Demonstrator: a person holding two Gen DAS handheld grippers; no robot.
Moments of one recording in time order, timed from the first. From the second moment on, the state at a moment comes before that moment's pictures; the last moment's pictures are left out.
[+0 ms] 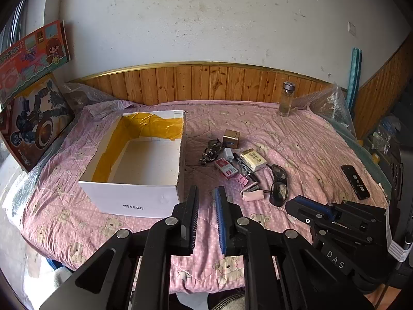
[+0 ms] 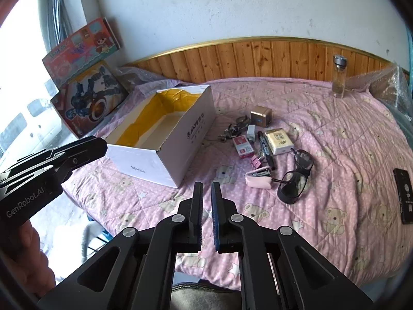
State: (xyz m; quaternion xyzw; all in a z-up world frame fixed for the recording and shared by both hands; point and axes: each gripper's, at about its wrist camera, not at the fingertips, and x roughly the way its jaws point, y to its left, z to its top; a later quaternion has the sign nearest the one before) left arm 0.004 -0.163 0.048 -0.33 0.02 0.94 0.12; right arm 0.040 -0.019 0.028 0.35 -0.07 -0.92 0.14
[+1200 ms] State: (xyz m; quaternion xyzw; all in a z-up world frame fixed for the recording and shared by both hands) left arm -0.082 -0.152 -0.011 -0.41 -0.02 0.90 0.13; right arm -0.023 0.028 -0.034 0.42 -0.16 -0.89 0.10
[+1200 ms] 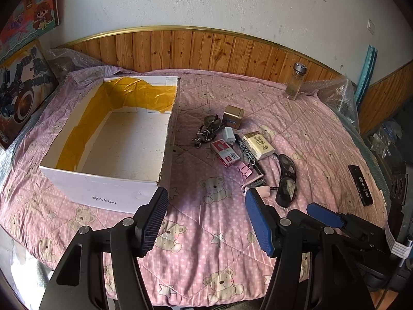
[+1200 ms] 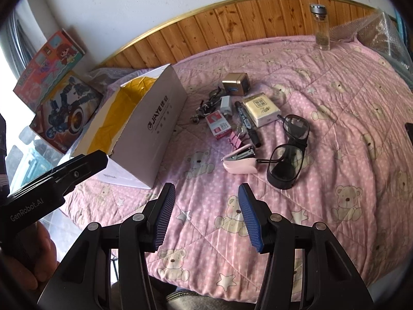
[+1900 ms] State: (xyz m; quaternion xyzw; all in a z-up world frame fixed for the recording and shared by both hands) left arm -0.155 -0.093 -0.074 -0.49 -0.03 0.85 0.18; right arm -0.090 0.113 -0.099 0.47 -0.23 -0.85 0.01
